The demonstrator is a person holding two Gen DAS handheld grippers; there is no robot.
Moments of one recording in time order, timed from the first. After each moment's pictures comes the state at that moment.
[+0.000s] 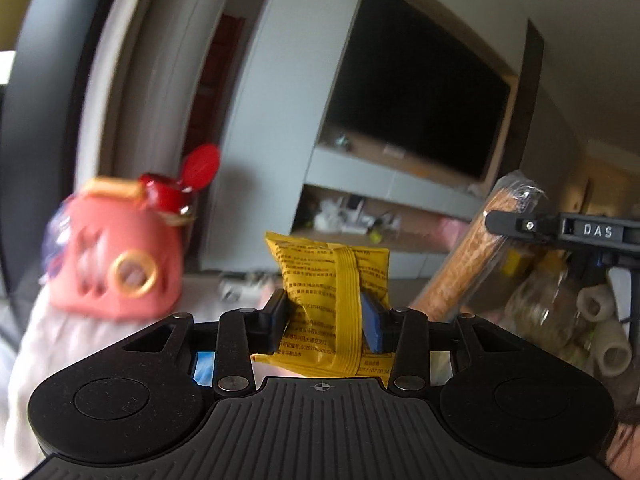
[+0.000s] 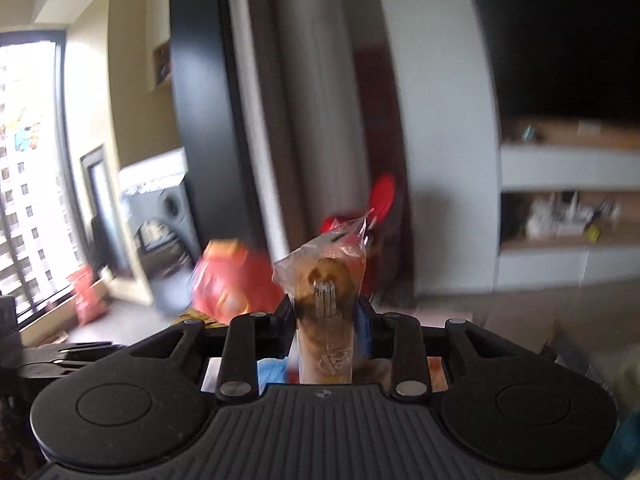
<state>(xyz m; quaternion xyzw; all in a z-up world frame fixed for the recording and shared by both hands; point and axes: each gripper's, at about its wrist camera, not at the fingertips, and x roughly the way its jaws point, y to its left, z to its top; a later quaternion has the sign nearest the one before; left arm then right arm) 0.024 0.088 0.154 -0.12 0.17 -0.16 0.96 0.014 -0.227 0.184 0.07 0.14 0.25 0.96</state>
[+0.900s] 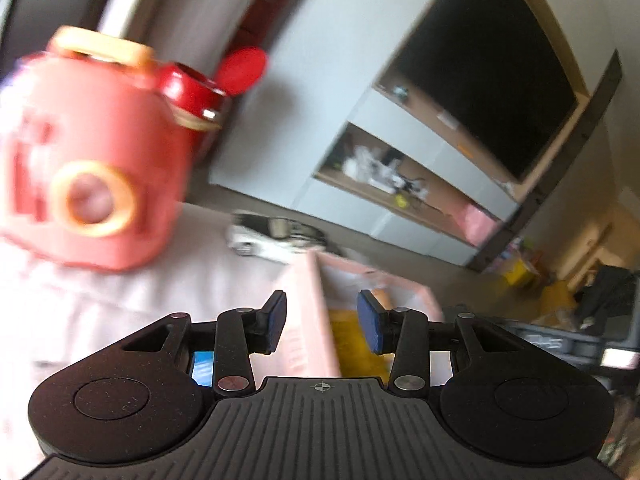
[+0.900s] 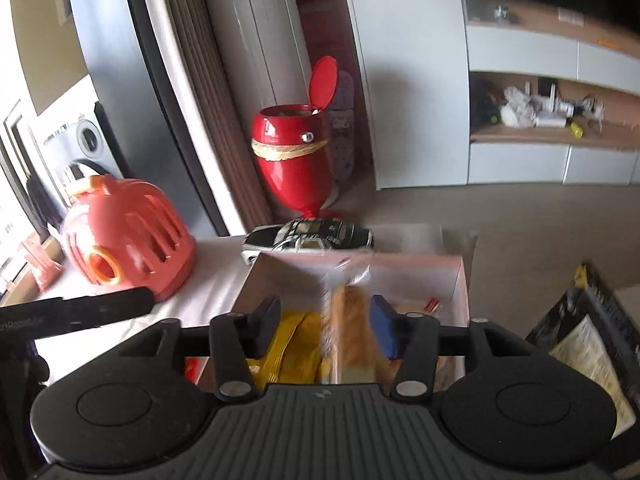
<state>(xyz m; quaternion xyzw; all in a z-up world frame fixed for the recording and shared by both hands) 0.163 0.121 0.080 -0.23 0.29 -0.11 0.92 0.215 -0.186 0.083 0.09 0.32 0.20 0.92</state>
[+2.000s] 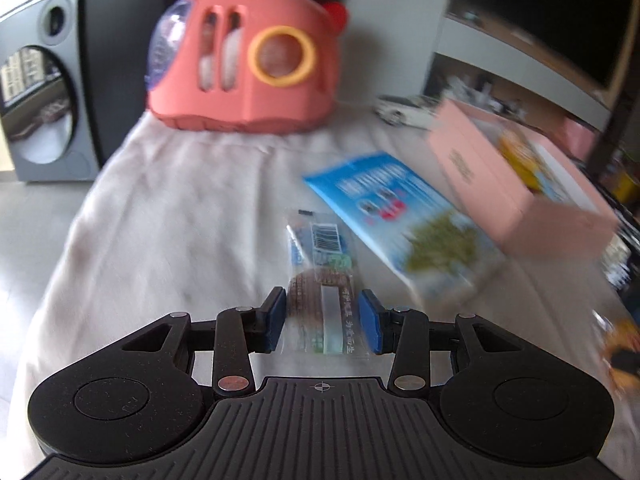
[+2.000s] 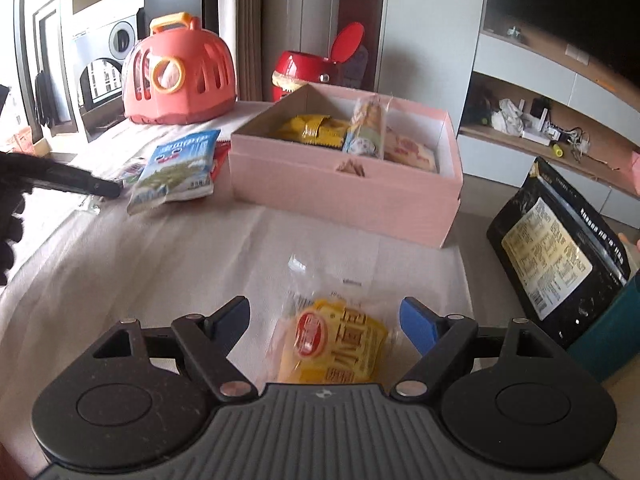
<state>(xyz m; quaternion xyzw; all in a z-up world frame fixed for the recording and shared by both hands) 0.040 0.137 0.001 -0.08 0.37 -0.01 0.92 0.007 -0.186 -0.009 -0.05 0.32 0.19 0.93</state>
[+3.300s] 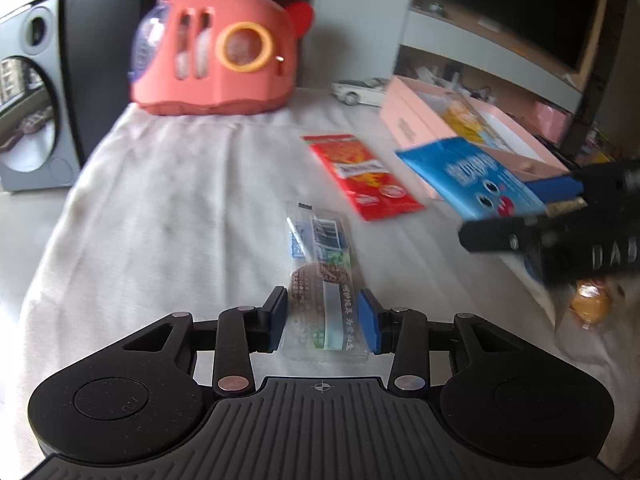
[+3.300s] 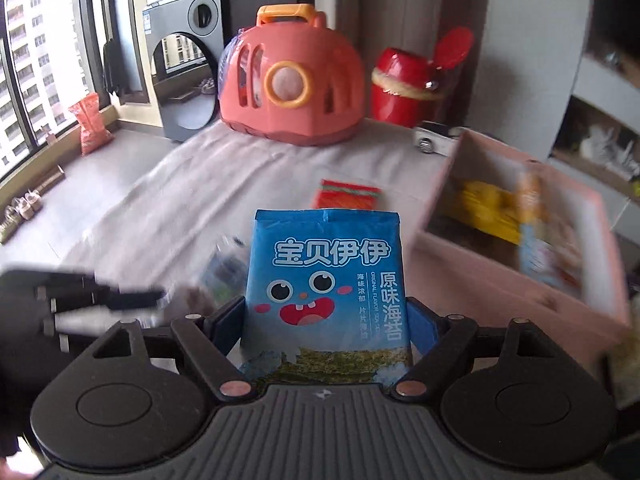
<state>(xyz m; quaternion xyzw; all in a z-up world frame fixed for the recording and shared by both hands) -0.011 0.113 0.005 -0.06 0.37 -0.04 0.93 0.038 -0.072 0.038 -0.10 0.34 0.29 0.89</state>
